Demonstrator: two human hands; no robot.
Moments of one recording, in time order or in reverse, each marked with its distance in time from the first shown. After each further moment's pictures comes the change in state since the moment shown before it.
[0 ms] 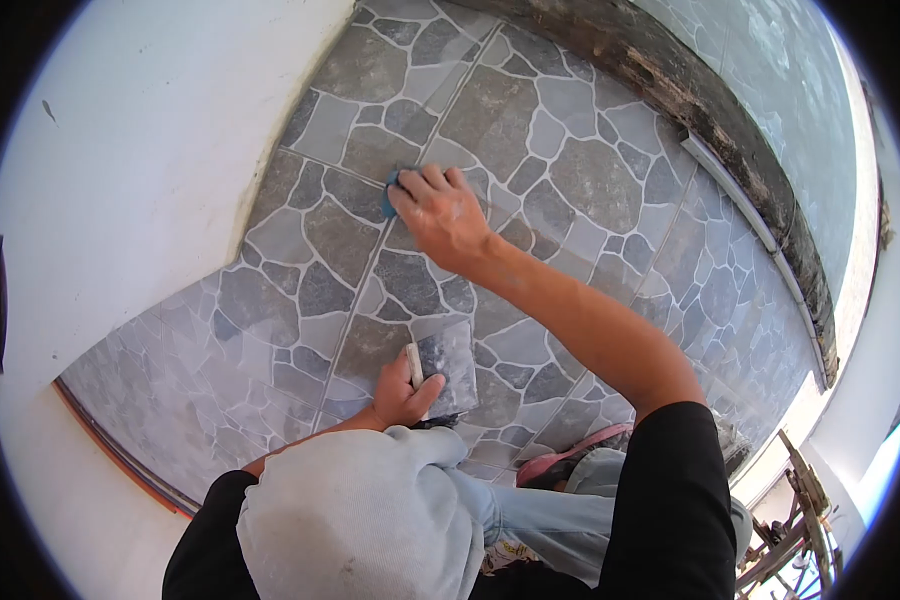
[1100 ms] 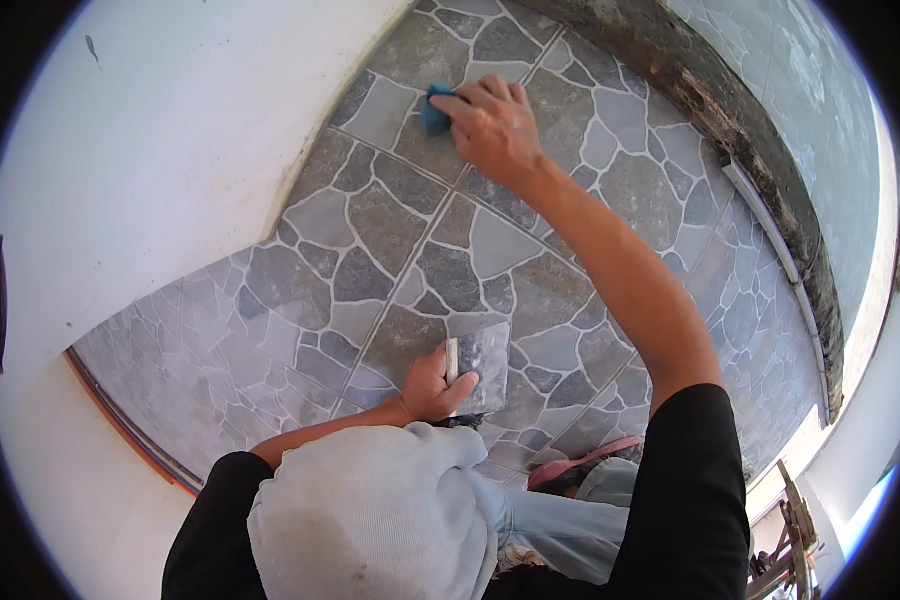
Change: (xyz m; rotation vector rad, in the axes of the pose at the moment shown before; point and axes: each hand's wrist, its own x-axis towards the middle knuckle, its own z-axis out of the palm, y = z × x) left_hand -0.001 0.000 -0.002 0.029 -0.020 -0.077; right_hand 0.080 0.052 0.010 -0.026 0.129 -0.005
